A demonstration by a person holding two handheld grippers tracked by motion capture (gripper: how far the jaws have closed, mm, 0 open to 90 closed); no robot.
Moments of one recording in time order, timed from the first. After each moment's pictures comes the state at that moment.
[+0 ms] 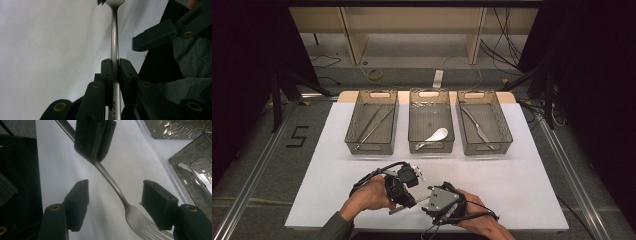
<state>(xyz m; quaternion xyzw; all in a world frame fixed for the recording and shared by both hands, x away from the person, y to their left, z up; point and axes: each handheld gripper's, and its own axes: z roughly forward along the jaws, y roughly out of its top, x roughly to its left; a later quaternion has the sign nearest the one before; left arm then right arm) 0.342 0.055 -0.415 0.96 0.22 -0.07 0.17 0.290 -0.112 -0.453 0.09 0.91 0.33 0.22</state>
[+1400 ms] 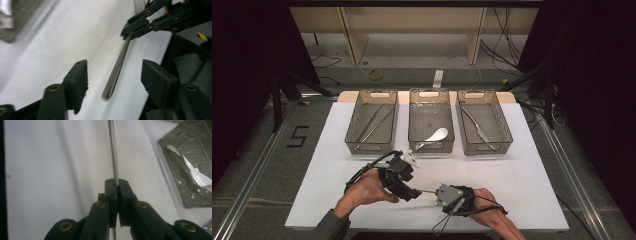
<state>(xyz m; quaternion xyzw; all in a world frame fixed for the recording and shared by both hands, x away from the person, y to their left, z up) 0.351 0.077 -0.391 0.93 0.25 0.01 0.28 0.308 -0.136 -0.457 0.06 0.93 0.26 0.25</state>
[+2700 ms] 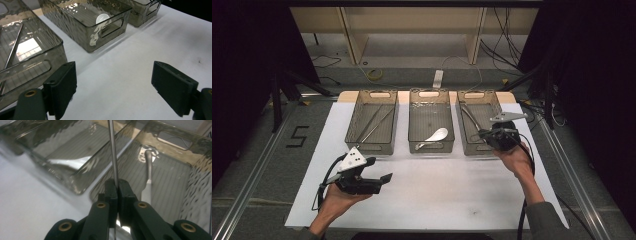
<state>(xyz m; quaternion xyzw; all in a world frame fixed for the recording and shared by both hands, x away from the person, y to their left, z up) 0.330 0.177 -0.415 0.79 0.36 0.16 0.47 0.441 -0.252 -0.386 0.41 0.81 0.36 0.22</state>
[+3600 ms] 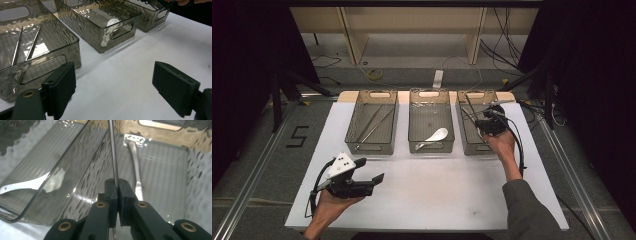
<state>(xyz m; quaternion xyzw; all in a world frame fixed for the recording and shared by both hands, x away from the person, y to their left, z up) 0.320 0.193 -0.419 0.76 0.38 0.19 0.49 0.510 -0.243 -0.411 0.52 0.76 0.33 0.19</state>
